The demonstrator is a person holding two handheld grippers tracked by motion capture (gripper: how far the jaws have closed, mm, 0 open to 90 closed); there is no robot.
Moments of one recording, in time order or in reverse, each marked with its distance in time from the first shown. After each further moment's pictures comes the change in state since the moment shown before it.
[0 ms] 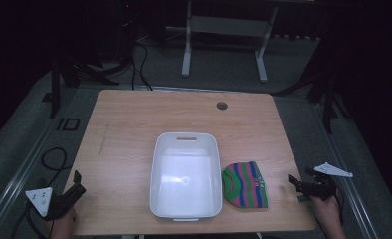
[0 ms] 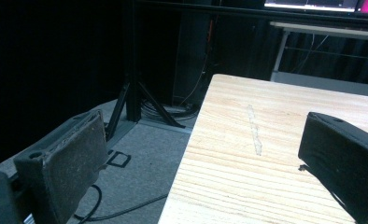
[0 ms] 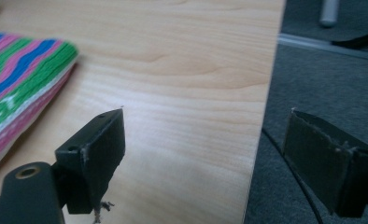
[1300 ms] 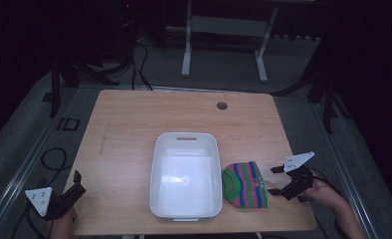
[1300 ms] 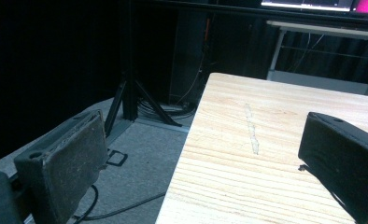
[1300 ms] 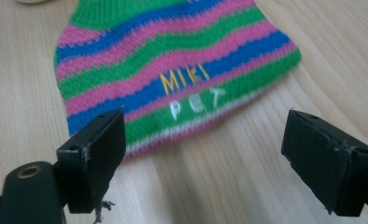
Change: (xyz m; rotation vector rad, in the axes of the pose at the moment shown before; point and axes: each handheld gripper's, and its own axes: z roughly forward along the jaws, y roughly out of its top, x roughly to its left) left arm 0.001 0.000 0.000 0.011 -0.017 -0.004; right arm 0.055 0.059 0.031 0.282 0.576 -0.574
